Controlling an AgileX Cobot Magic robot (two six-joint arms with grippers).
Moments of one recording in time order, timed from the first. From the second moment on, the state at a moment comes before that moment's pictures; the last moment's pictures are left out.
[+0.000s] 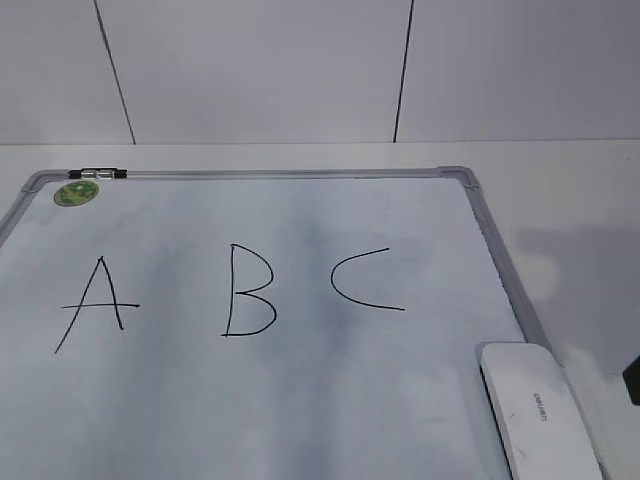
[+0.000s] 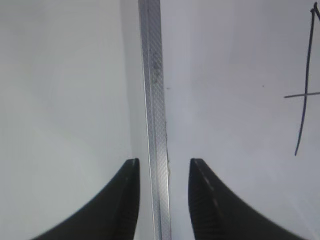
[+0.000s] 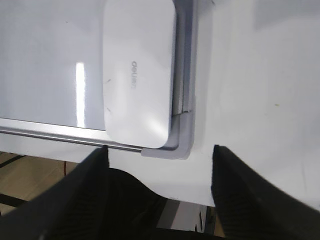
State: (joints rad) left arm 0.10 1.68 -1.30 -0.02 1.15 0.12; right arm 0.09 1.04 -0.74 0.26 1.12 -0.03
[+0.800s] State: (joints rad) left arm 0.12 1.94 -1.40 0.00 1.07 0.21; right arm 0.23 1.15 -0.81 0.22 1.12 0.02
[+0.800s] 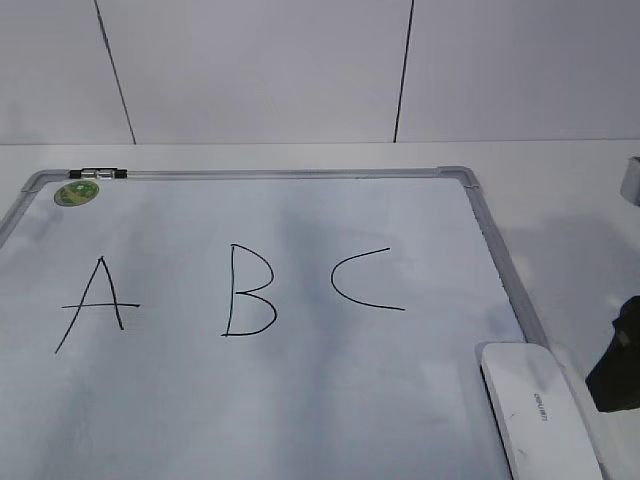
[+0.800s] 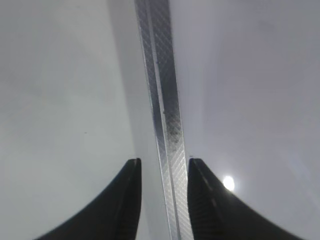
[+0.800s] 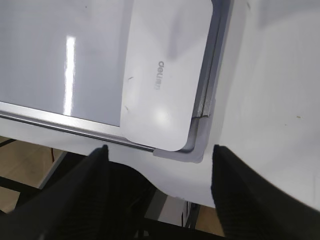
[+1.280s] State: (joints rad) left arm 0.13 1.98 -1.40 -0.01 1.02 0.23; right arm 0.23 1.15 -0.81 0.22 1.12 0.02
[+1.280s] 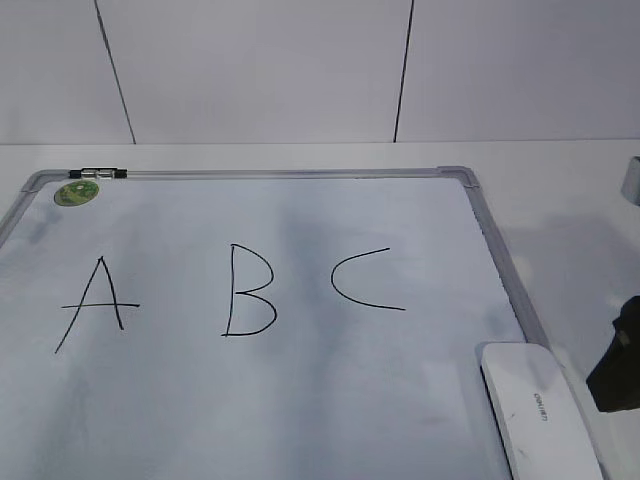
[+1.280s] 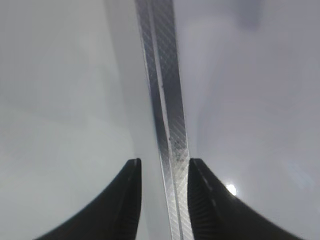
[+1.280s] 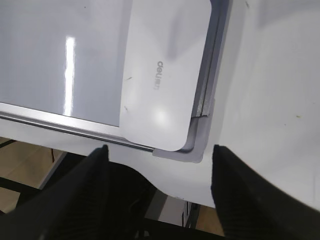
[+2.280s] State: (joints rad) left arm 0.17 2.04 -1.40 -0.11 1.01 0.26; right arm 0.23 1.15 -0.81 0.22 1.11 0.03
